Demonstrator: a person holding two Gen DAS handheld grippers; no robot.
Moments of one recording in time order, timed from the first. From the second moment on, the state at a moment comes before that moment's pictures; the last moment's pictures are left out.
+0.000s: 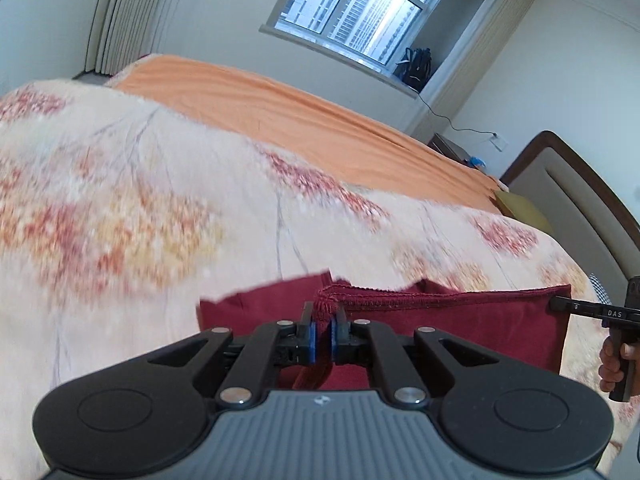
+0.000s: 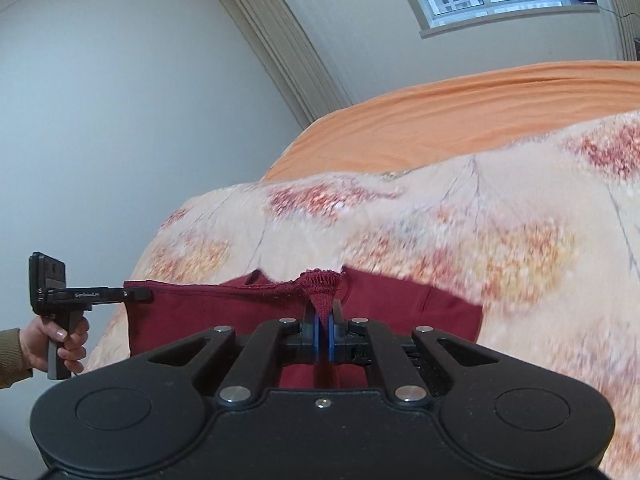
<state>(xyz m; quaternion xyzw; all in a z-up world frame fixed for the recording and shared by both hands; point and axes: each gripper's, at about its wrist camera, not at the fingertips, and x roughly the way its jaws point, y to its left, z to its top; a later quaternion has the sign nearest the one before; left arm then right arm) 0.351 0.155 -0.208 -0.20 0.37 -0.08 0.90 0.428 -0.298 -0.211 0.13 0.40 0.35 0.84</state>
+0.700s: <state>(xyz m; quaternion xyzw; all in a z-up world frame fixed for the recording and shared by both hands) 0.451 0.154 -0.295 -0.14 0.44 0.03 0.89 0.530 -0.272 -0.314 0.11 0.50 0.21 0.84</state>
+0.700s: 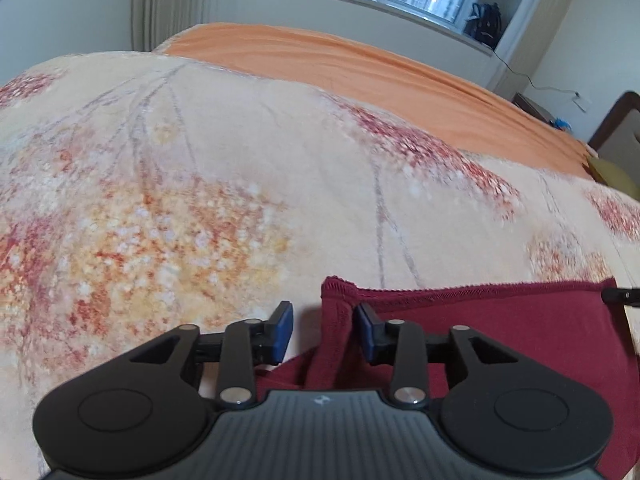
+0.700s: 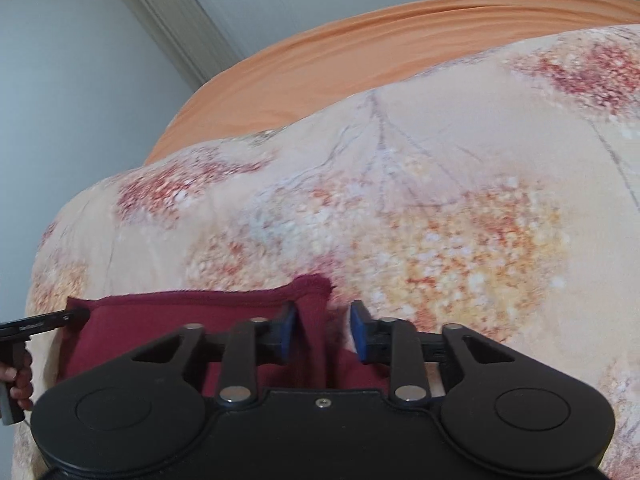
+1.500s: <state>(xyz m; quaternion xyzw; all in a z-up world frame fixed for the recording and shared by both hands) 0.300 0.120 -0.290 -0.19 0.48 0.06 0.86 0.336 -0.211 -0.290 0.02 0.48 0.35 0.80</state>
